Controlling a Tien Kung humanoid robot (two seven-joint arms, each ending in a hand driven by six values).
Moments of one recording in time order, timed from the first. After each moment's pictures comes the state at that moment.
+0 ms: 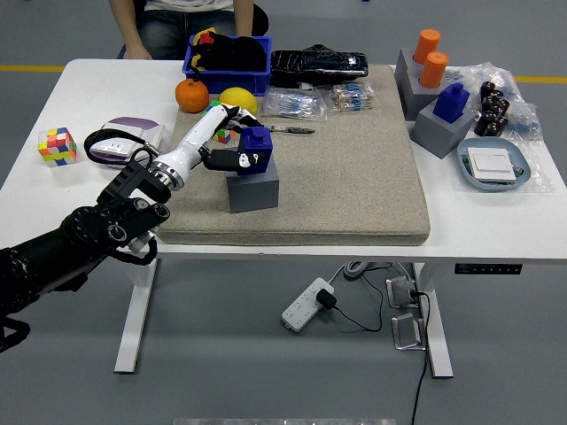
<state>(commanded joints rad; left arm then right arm) -0.99 0.11 -0.02 -0.51 0.56 0.30 -0.52 -0.09 -0.23 1.60 0.38 -1.36 0.22 -0.07</state>
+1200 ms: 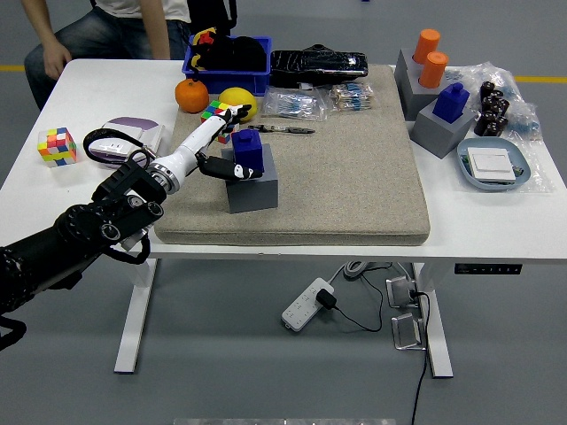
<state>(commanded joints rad) -0.99 0.13 -0.06 -0.50 0.58 0.20 -0.43 -0.10 -0.23 1.61 0.38 -1.36 0.22 -0.07</state>
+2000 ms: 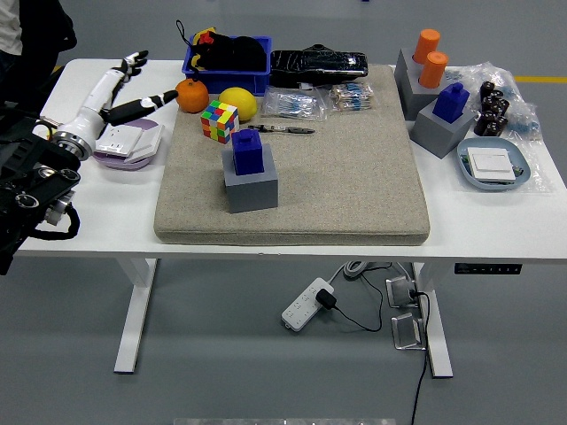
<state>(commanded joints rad) -0.99 0.35 -0.18 -0.43 0.46 0.28 -0.49 -0.11 -0.23 1.64 0.38 -1.37 0.21 -0.08</state>
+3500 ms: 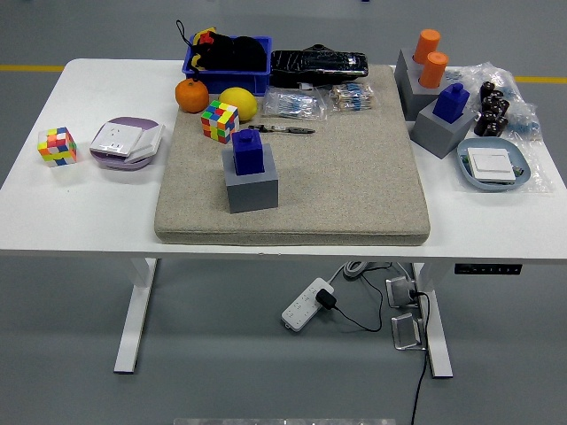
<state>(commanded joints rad) -1.00 0.56 -0.31 -0.21 0.48 0.35 -0.47 -0.07 -0.26 1.58 0.38 -1.36 0.19 -0.10</state>
